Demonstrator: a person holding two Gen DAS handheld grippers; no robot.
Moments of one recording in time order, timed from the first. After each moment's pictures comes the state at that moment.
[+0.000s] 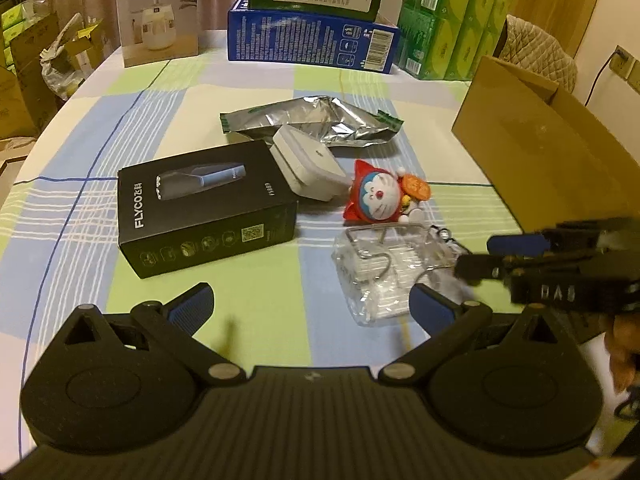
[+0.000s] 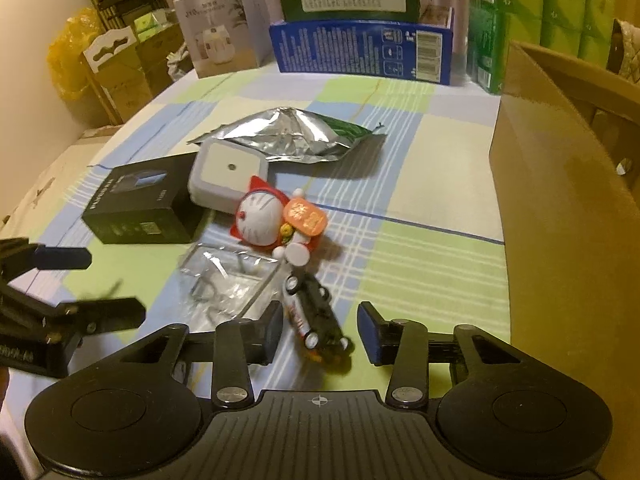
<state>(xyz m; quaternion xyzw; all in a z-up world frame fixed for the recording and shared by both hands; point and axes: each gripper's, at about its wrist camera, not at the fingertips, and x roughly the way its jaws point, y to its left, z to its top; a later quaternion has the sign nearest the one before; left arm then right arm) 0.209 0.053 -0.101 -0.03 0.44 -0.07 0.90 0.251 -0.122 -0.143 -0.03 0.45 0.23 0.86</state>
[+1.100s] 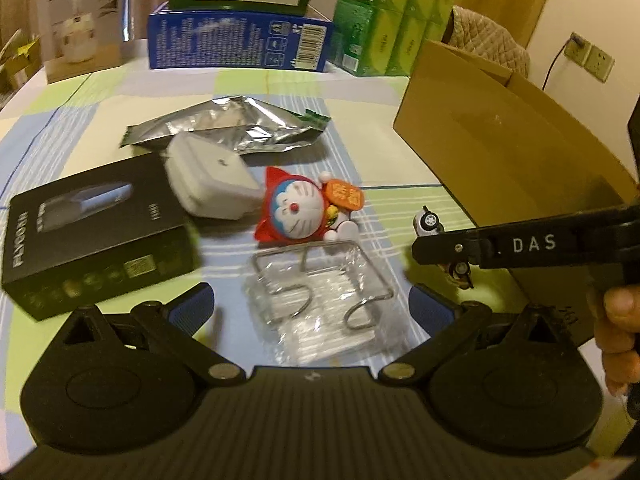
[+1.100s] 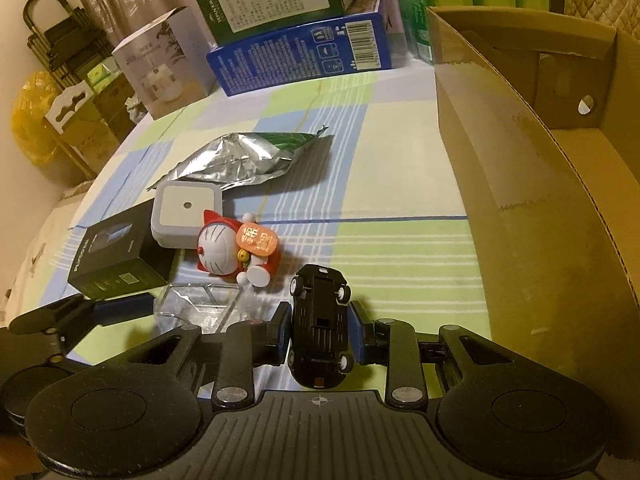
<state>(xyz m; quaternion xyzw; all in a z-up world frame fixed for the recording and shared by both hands) 0.236 0.005 -0.127 -0.03 0.41 -0.16 0.90 0.262 -0.153 -0.137 0.06 0.46 0.18 0.87</state>
